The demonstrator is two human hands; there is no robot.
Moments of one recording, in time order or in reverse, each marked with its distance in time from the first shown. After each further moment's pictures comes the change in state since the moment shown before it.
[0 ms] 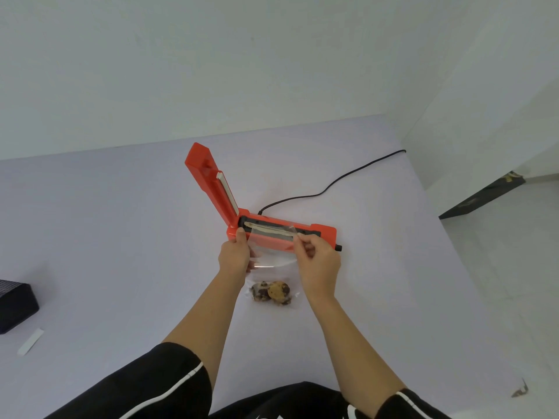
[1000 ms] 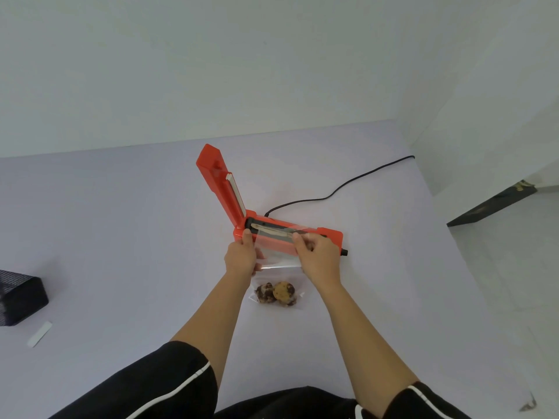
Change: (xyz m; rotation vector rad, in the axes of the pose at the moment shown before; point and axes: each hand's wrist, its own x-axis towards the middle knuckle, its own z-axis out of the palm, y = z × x) left_hand -0.002 0.001 0.002 0.066 0.002 0.021; right_hand 0.024 -0.002 0.000 -0.141 -0.240 0.045
